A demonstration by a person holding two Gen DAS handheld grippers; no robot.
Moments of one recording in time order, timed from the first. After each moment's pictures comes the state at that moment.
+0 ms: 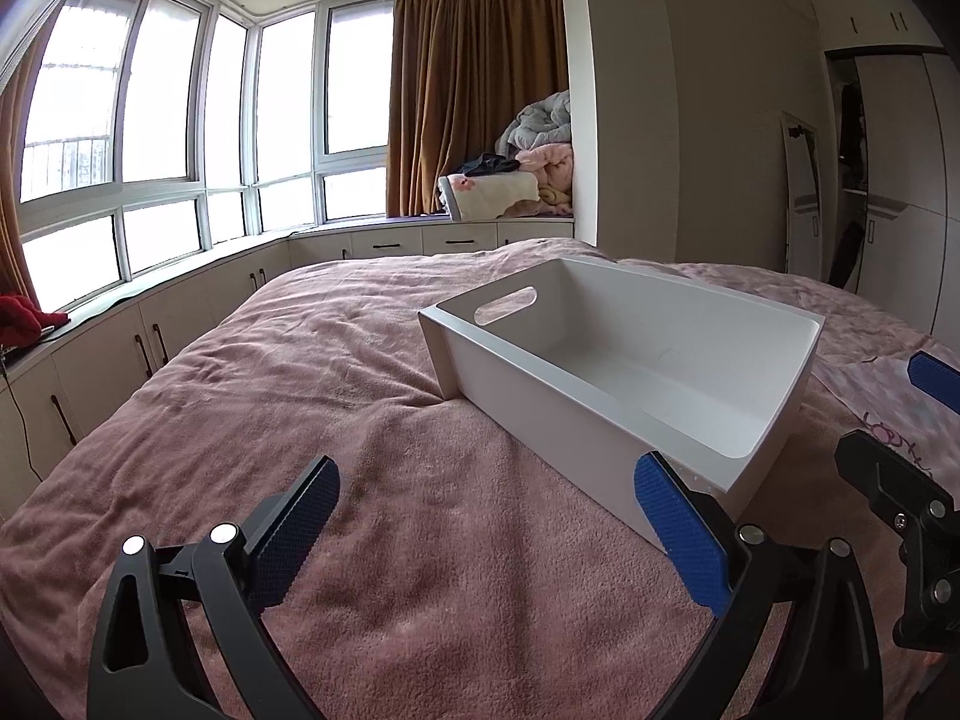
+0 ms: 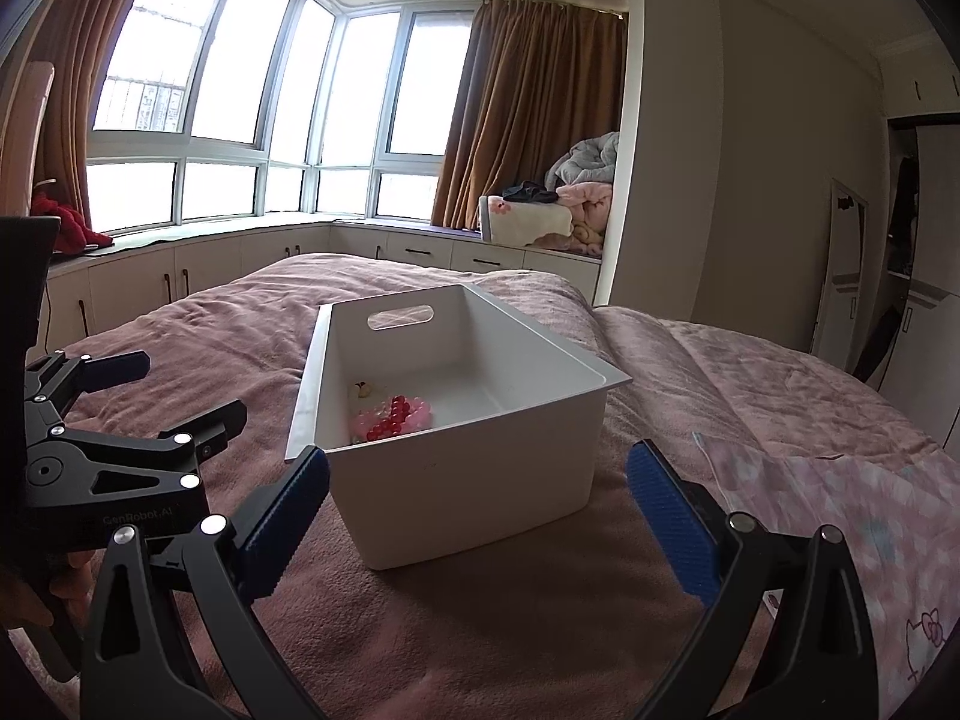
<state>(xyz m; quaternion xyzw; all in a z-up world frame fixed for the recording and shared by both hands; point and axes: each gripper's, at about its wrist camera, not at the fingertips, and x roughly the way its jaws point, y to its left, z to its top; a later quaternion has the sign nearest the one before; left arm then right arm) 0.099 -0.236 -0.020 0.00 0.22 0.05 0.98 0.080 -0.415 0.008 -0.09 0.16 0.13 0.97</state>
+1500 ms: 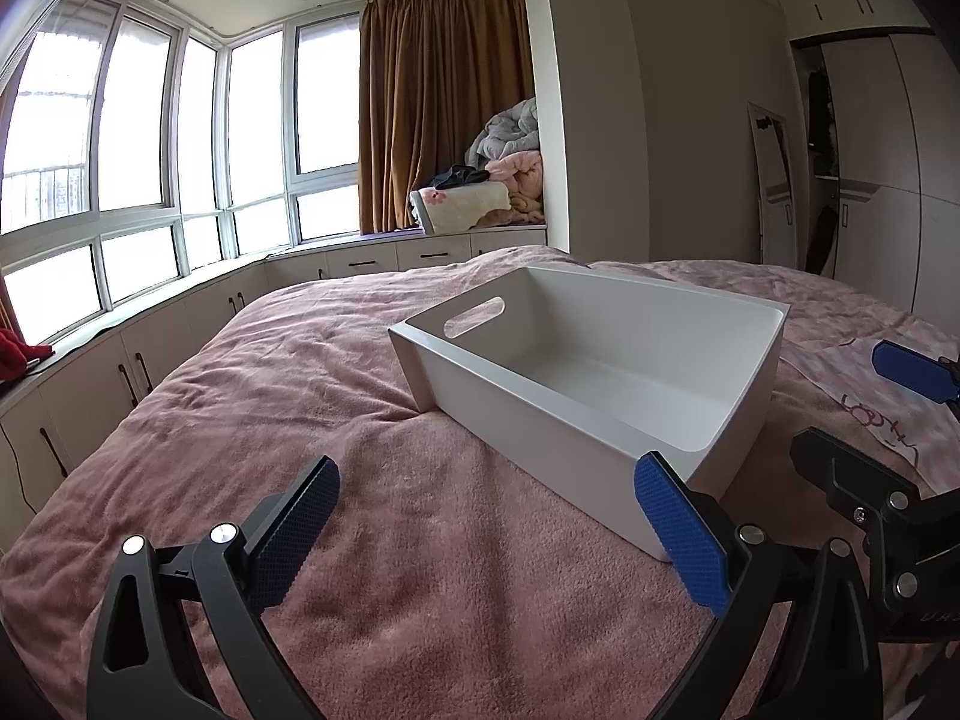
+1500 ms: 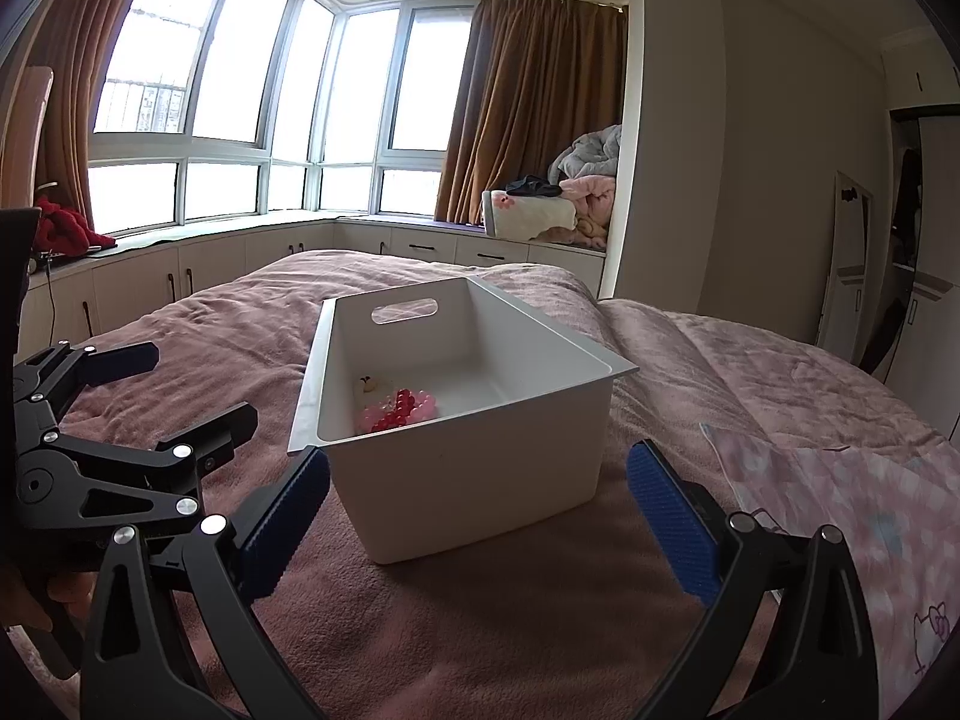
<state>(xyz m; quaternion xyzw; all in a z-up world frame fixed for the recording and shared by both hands) 0.091 -0.250 -0.015 0.03 0.20 0.02 0.98 0.080 -0.416 0.004 -0.09 0.17 0.14 0.97</state>
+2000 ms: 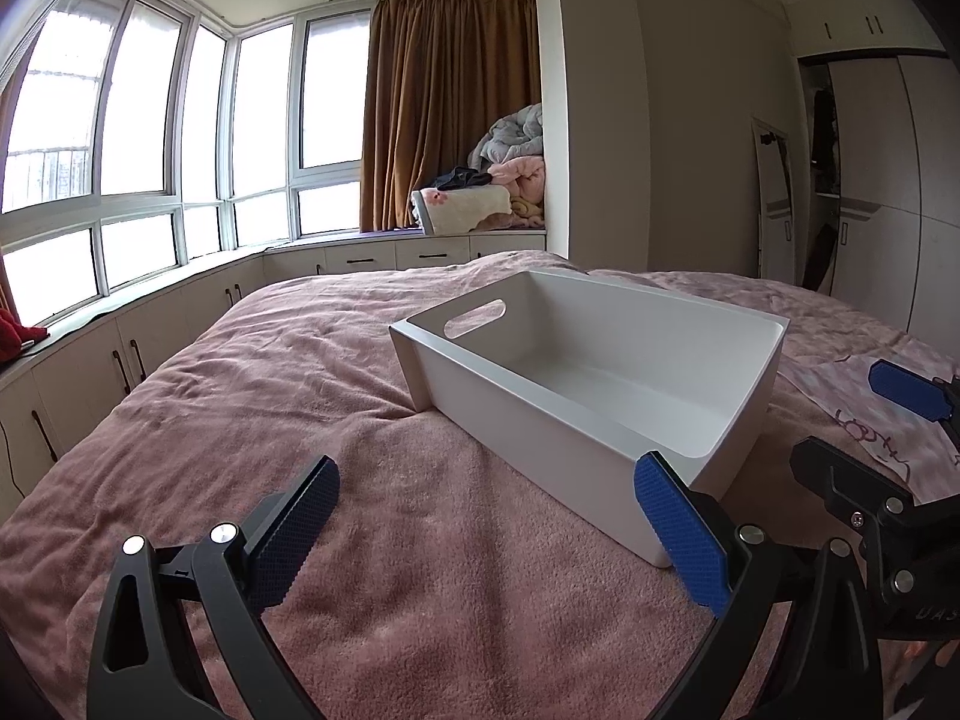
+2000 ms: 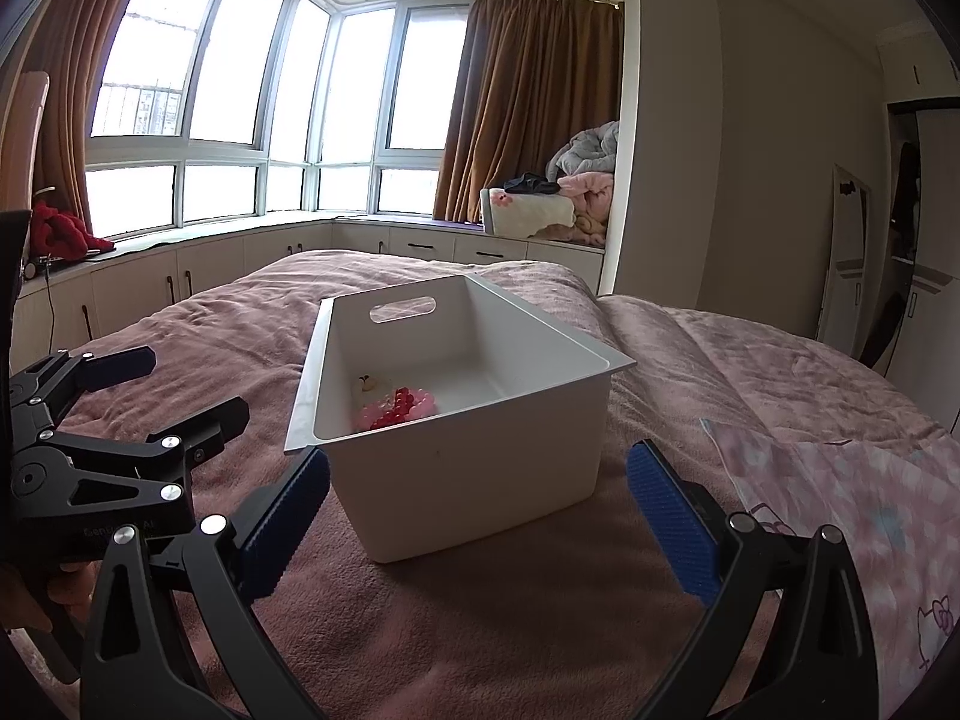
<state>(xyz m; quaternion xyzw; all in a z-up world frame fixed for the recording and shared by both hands) 0.092 -0.244 -0.017 0.01 0.20 0.01 0.98 0.081 -0.418 0.003 -0.08 0.17 0.14 0.97</state>
